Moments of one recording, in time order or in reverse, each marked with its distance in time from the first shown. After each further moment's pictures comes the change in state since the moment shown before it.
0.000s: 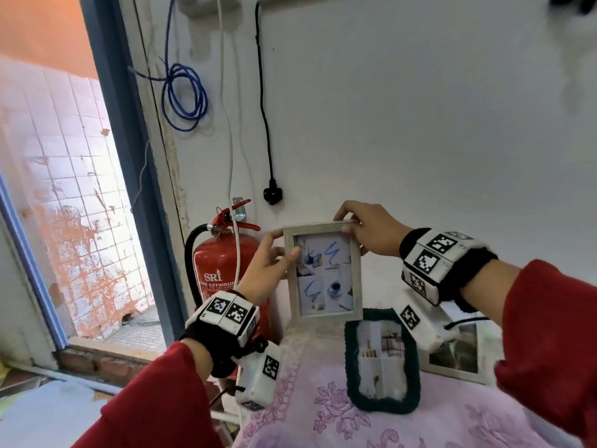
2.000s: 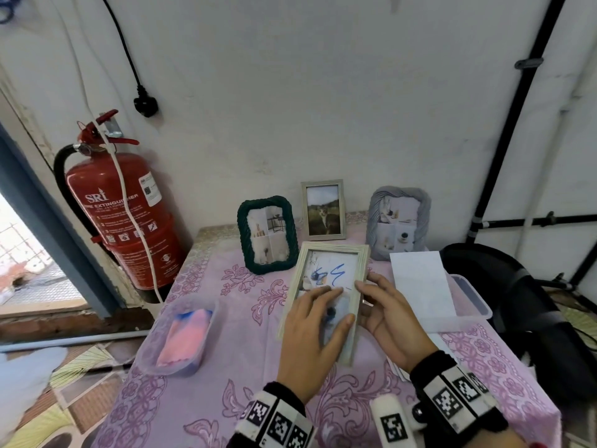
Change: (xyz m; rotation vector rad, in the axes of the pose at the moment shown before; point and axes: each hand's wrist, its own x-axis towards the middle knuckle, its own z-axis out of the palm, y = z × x) left_hand -0.292 -0.042 0.217 0.386 -0.224 0.246; right_hand -0.349 0.135 0.085 1.461 0.415 0.489
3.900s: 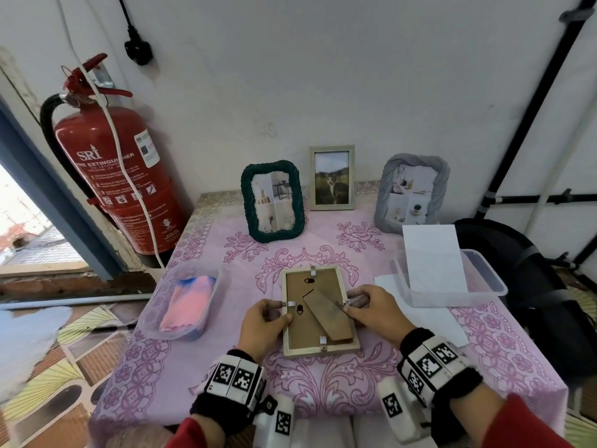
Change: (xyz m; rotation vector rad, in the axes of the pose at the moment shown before) left_hand -0.024 -0.106 -0.017 -0.312 0.011 -0.843; right_hand 0.022 0.055 -0.031 -1.151 0.115 0.070
